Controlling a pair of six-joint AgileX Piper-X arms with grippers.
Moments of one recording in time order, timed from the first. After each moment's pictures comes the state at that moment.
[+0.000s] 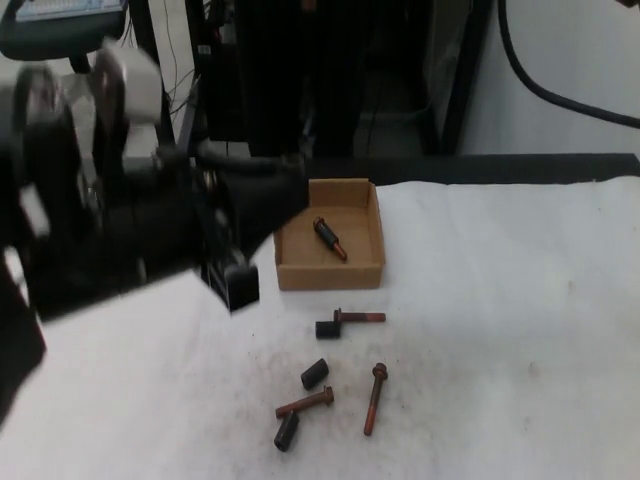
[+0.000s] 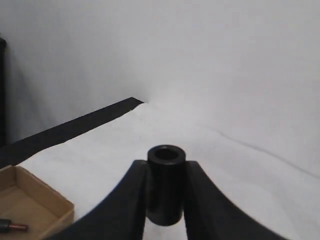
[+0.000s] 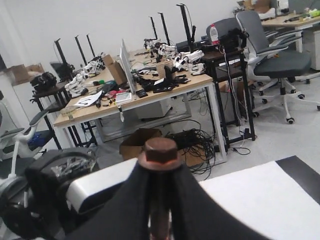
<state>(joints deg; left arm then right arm) -25.8 57.5 -35.9 -9.9 35.3 -4.0 28.4 80.0 -75.5 -1.3 -53.1 15.7</state>
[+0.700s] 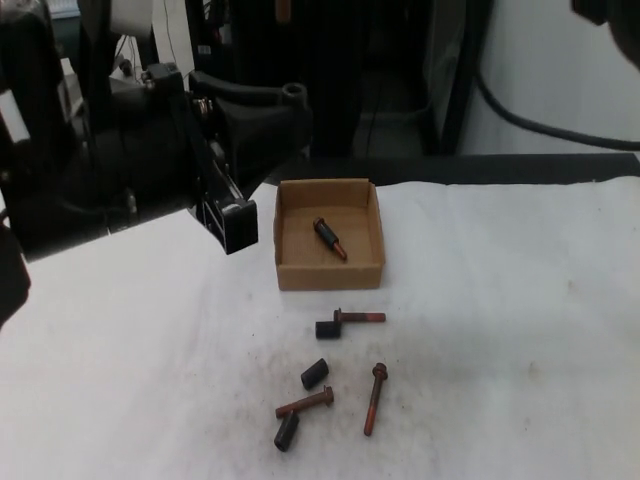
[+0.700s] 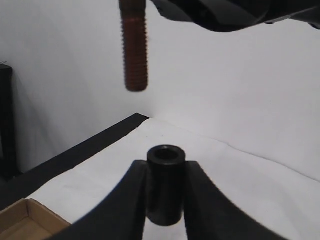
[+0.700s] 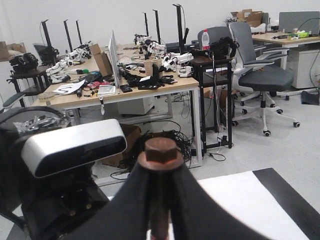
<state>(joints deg) -25.8 57.7 -40.1 -7.8 35.8 -3.5 31.6 81.5 -75.5 -1.9 -48.8 6.0</state>
